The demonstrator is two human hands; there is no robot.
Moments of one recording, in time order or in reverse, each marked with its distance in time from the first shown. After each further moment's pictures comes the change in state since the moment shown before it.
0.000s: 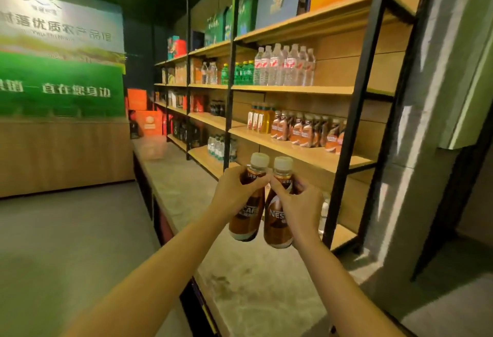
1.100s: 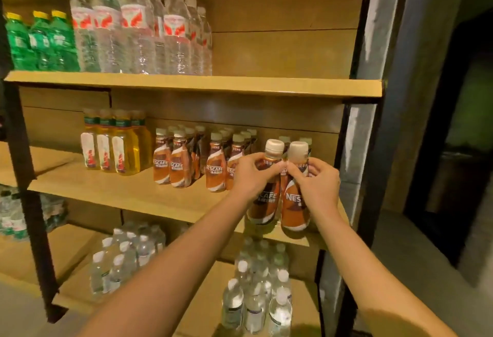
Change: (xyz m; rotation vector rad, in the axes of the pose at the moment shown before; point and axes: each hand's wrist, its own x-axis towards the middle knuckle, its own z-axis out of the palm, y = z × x) left_hand 0.555 -0.154 0.218 -0.418 -0.599 0.179; right_hand 0.461 0.258 0.064 -0.451 0.628 0.086
